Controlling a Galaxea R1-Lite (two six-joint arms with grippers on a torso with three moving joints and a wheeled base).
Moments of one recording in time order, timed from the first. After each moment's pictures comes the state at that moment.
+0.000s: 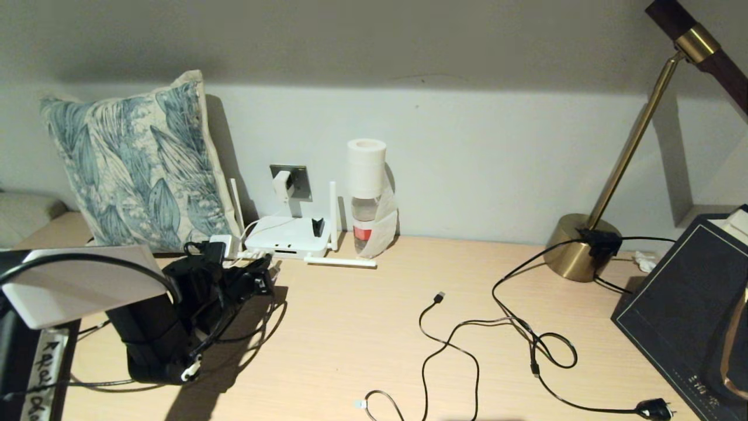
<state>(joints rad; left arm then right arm) -0.10 2.35 -0.73 -1.52 -0.07 -0.03 0.00 0.00 -0.09 0.22 -0.01 -0.04</state>
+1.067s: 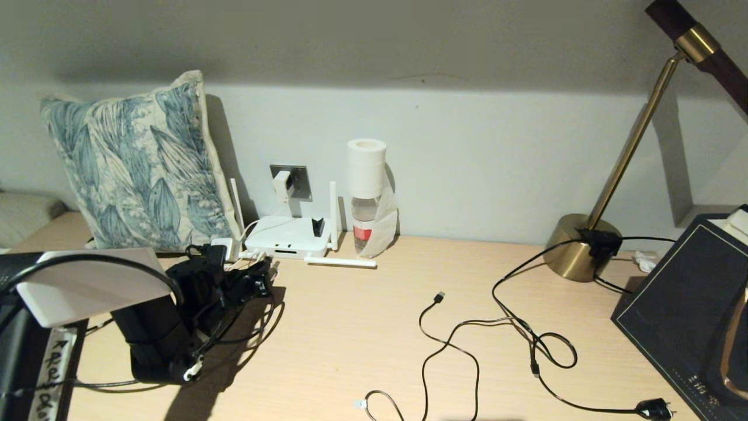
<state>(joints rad) -0.09 2.38 -0.75 -1.52 -0.08 -0.03 0.00 0.00 -0.09 0.22 -0.01 -0.04</state>
